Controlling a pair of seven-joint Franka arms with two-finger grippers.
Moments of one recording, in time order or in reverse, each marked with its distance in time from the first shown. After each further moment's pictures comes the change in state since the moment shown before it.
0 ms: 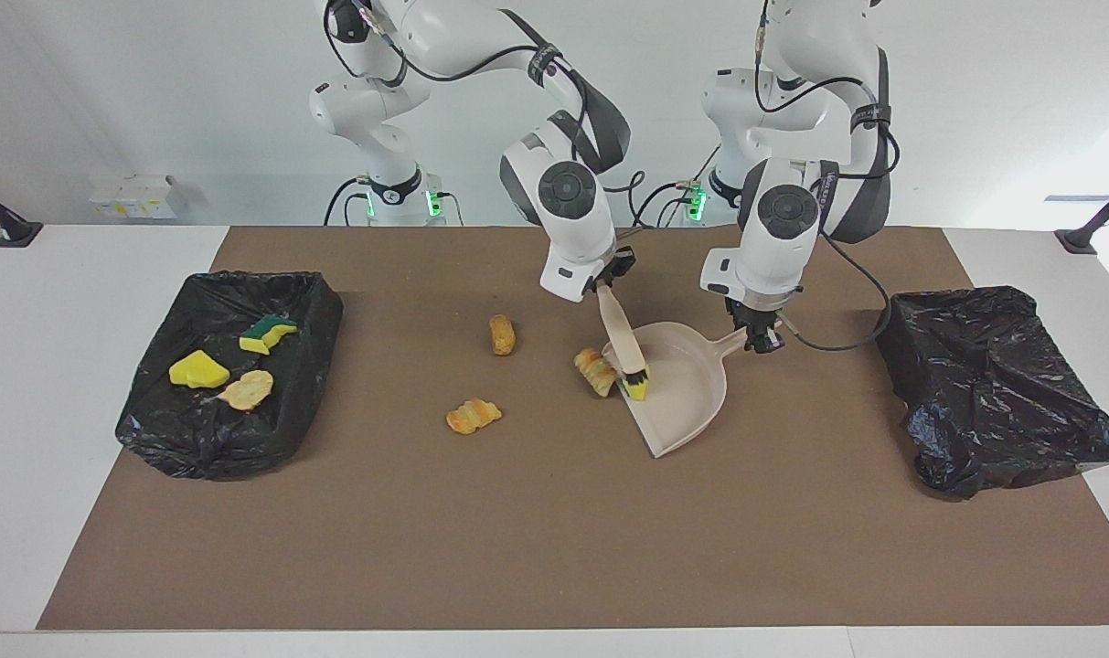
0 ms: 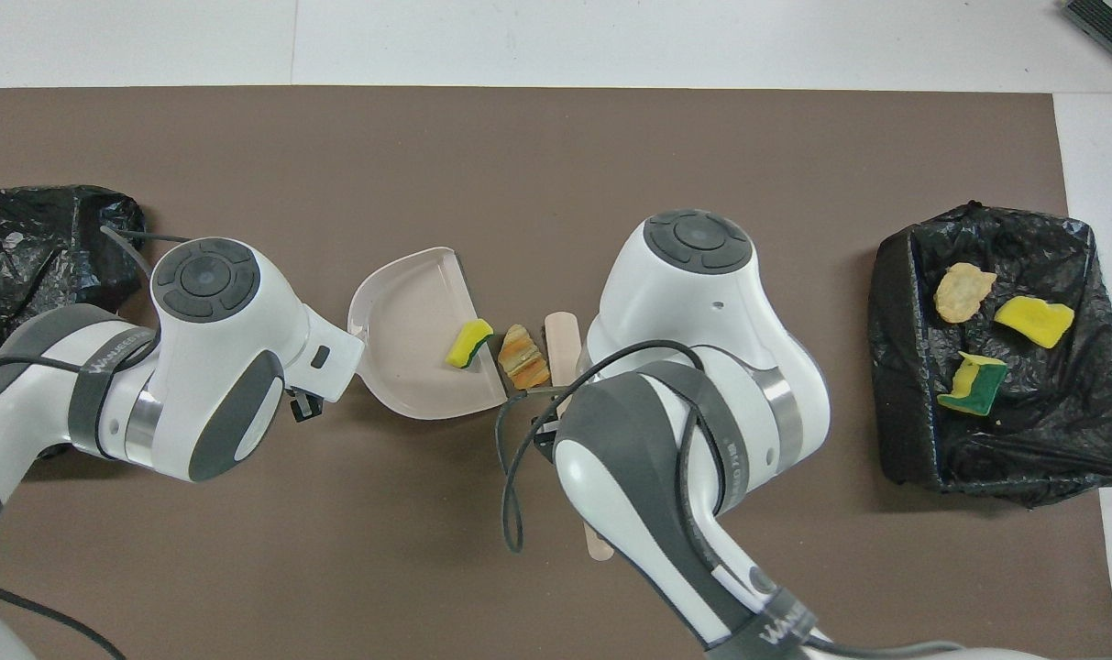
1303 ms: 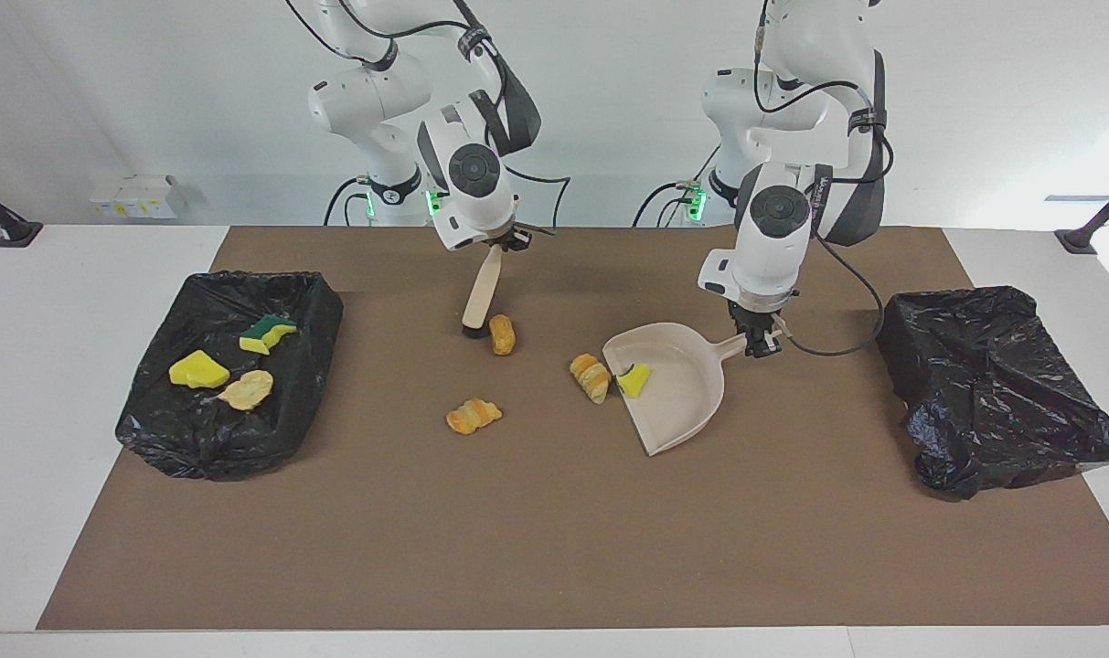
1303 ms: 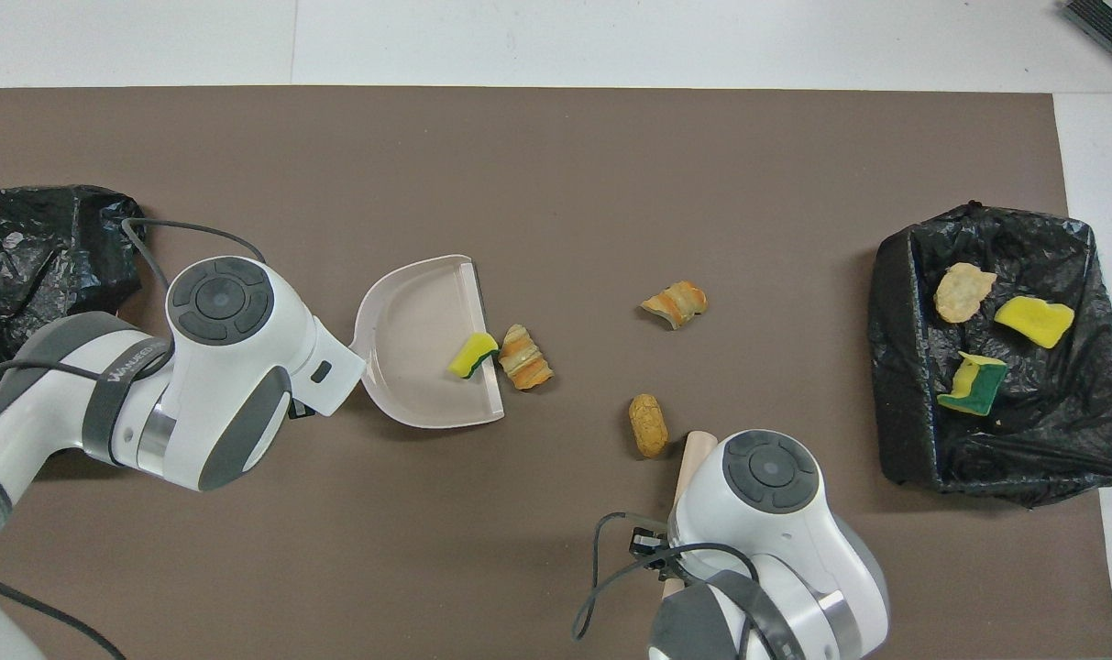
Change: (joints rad) left arm 0.003 -0.003 -0.009 -0.045 0.063 0.099 0.142; right arm 0.040 -0.383 0.013 -0.727 -0.109 0.371 0.345
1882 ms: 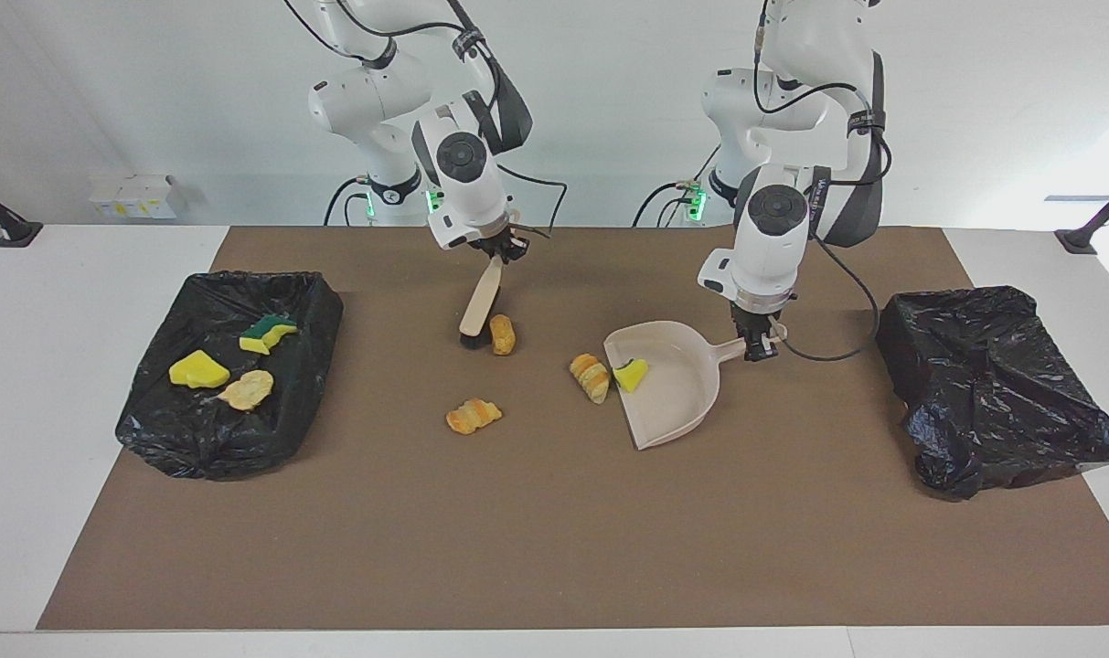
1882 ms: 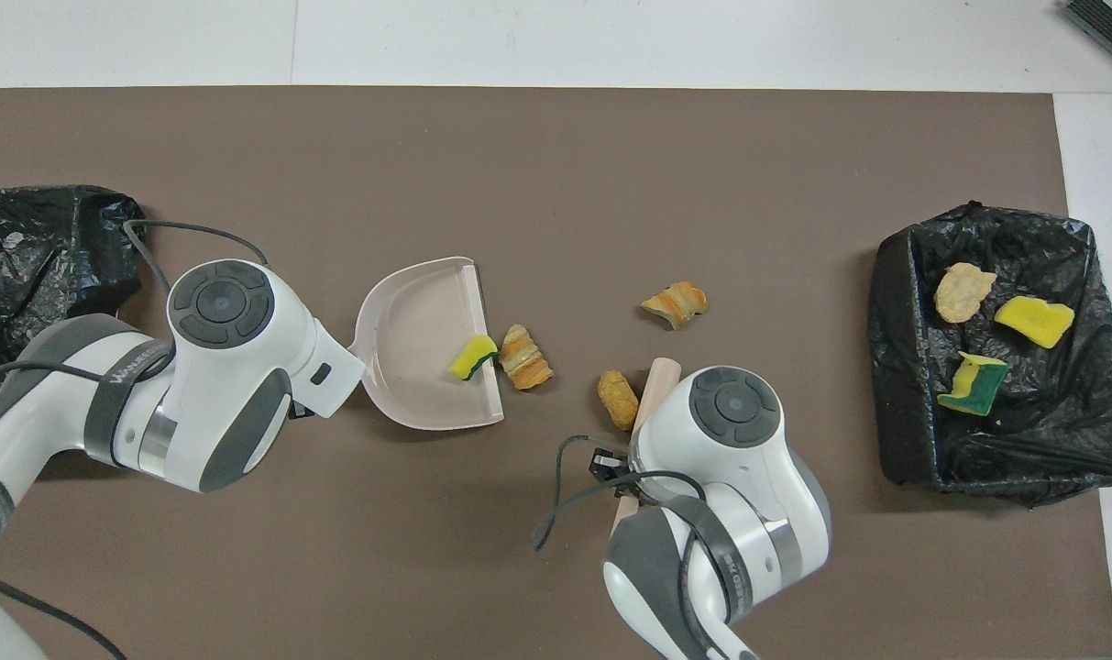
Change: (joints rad) left arm 0.001 0.000 0.001 -0.007 0.003 0.011 0.008; right arm -0.006 0.253 -0.001 0.246 0.018 0.156 -0.006
